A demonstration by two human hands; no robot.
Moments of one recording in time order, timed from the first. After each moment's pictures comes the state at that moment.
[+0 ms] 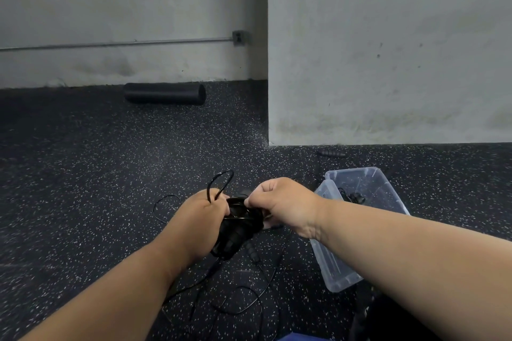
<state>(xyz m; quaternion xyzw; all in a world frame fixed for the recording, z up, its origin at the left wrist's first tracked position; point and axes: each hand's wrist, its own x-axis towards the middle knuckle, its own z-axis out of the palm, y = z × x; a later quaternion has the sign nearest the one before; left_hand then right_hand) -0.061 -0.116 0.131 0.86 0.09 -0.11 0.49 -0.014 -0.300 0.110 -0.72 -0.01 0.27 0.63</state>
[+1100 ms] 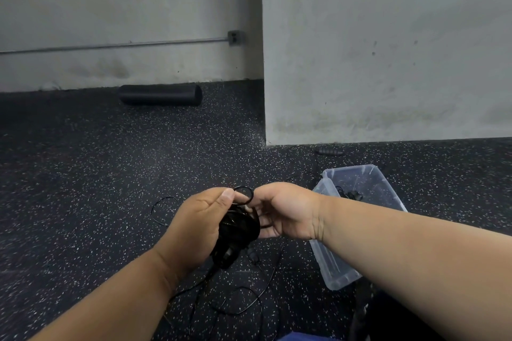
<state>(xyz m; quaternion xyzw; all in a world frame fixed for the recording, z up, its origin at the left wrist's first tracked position) -0.067 -0.123 0.124 0.78 0.01 -0.08 0.62 -0.011 -0.305 0.110 -0.61 0.06 0.43 0.67</state>
